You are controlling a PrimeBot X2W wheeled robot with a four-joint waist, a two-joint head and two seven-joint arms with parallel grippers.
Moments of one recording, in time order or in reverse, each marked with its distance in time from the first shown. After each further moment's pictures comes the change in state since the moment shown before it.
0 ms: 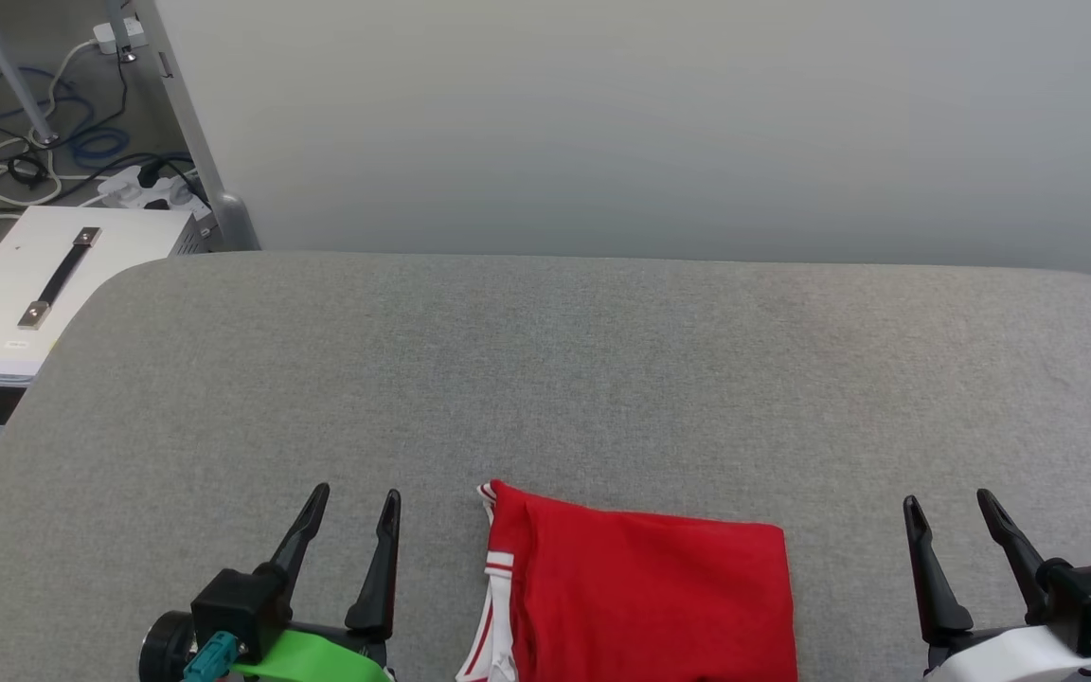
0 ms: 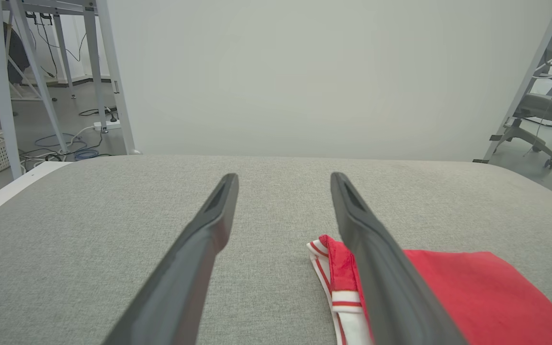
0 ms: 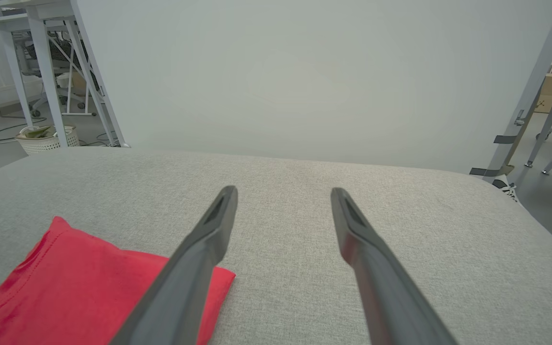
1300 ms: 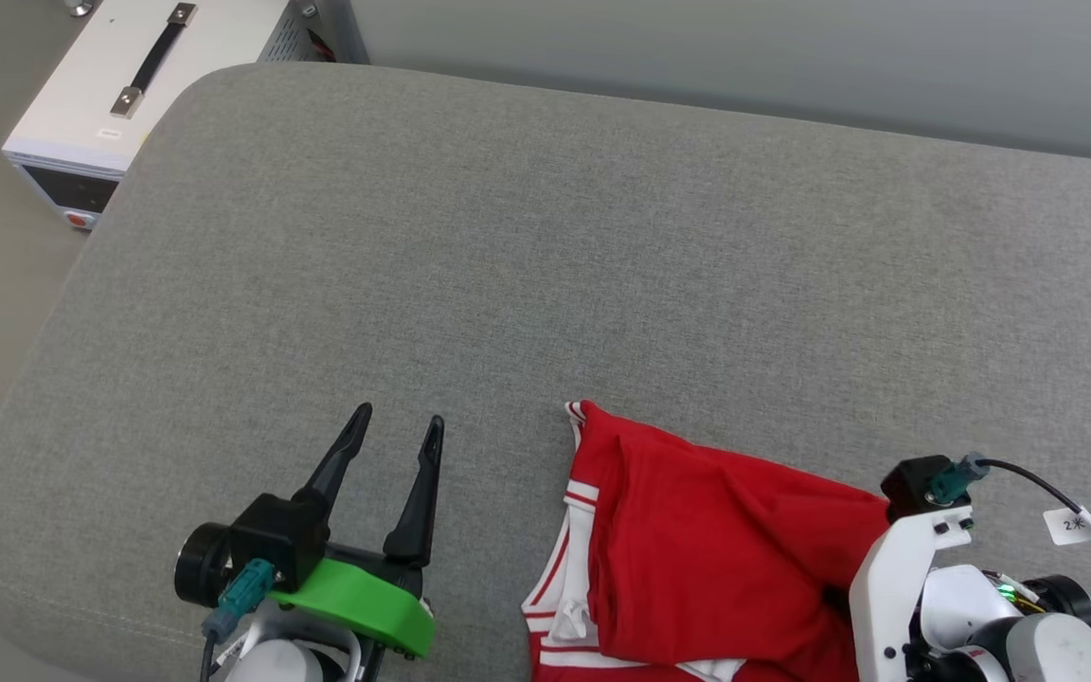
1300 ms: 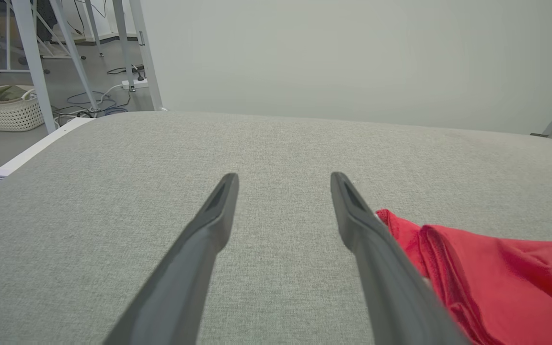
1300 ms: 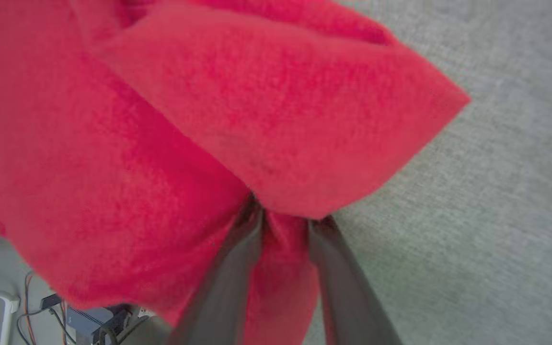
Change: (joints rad) left arm -0.141 -0.001 -0.072 0.015 0.002 0.000 0.000; right arm -0.196 0.008 0.139 0.055 0.158 -0.001 1.112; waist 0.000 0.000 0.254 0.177
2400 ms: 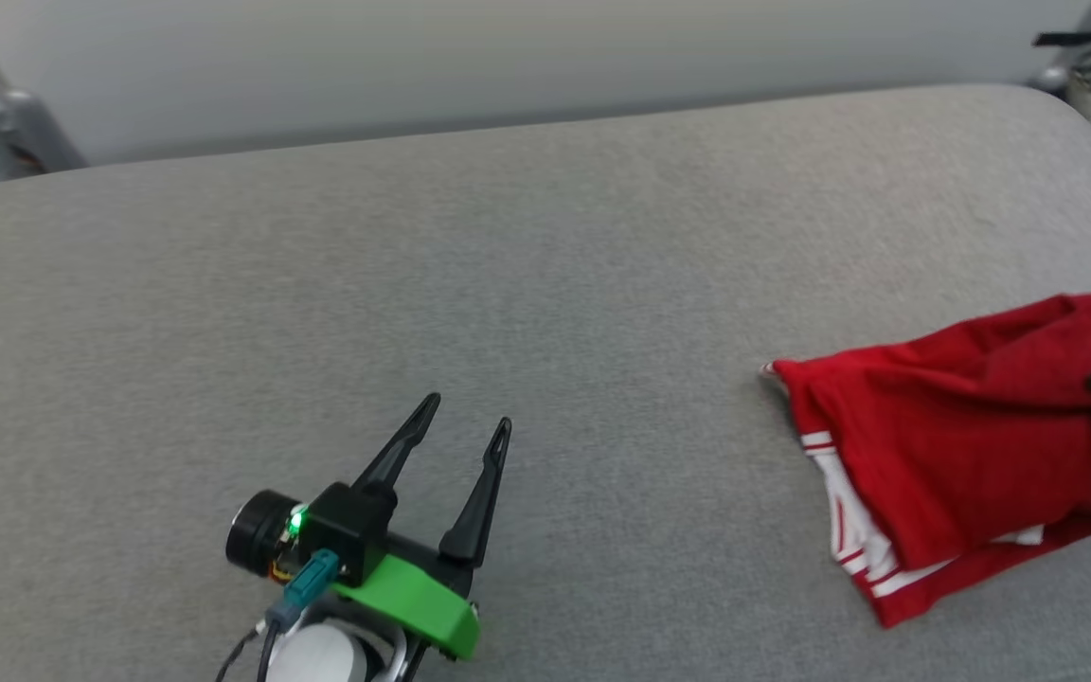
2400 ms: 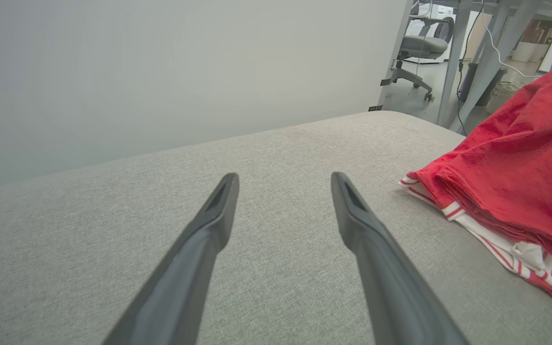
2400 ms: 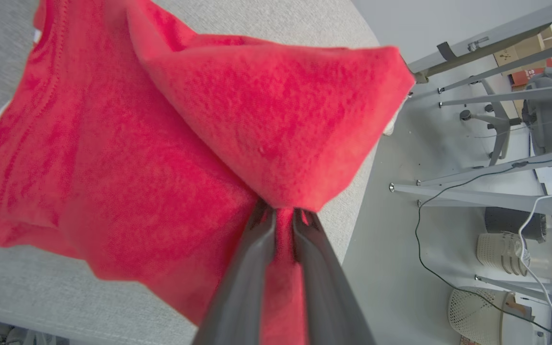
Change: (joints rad) left arm -0.044 0.028 -0.128 -0.001 0.027 0.000 0.000; right arm -0.199 -0.795 0.284 -0.144 -0.019 0.002 -0.371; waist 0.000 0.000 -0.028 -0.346
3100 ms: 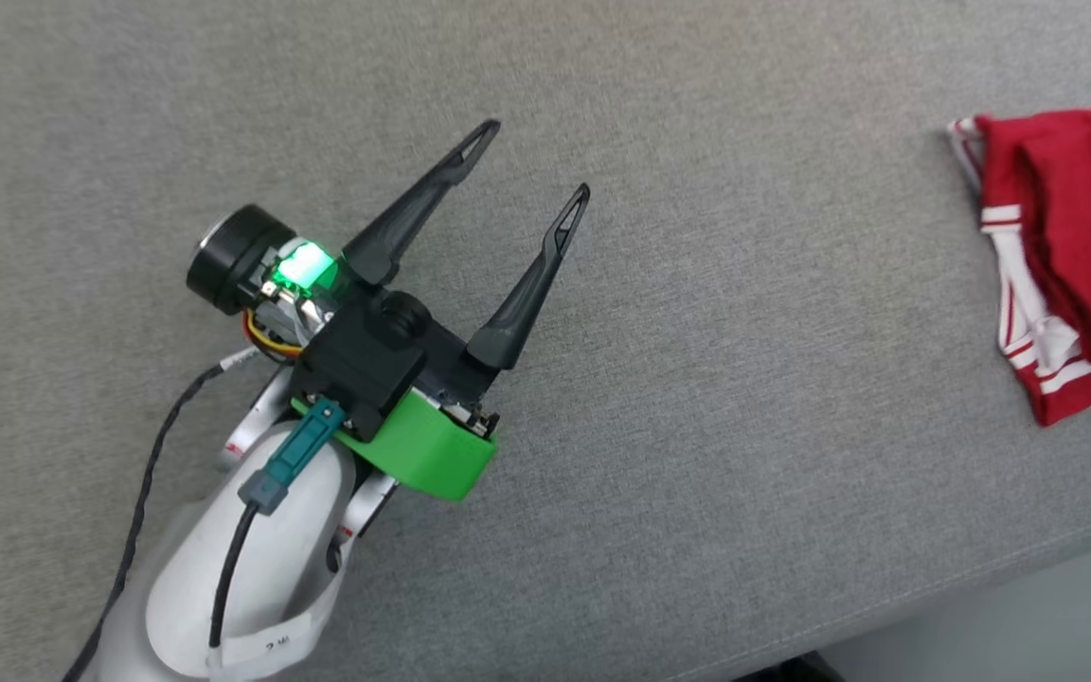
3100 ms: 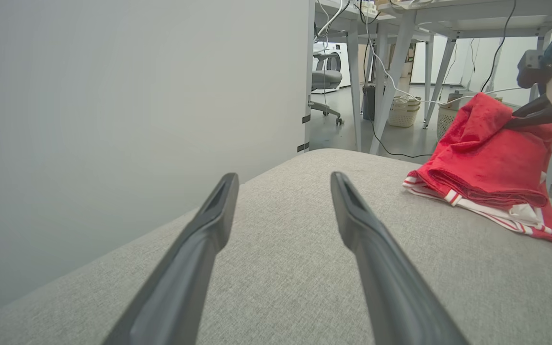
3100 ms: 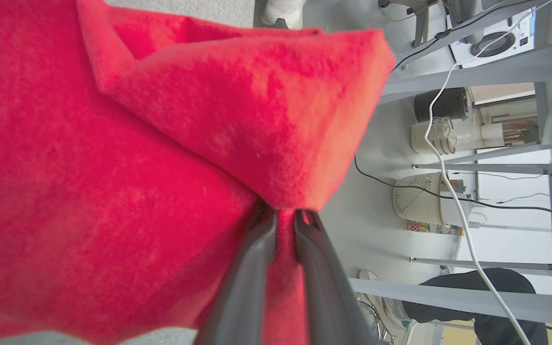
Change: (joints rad) left arm -0.405 0.141 -0.139 -0.211 0.060 0.000 0.034; right arm -0.316 0.089 -0.228 0.500 -0.193 0.000 -0.351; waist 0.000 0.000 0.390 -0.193
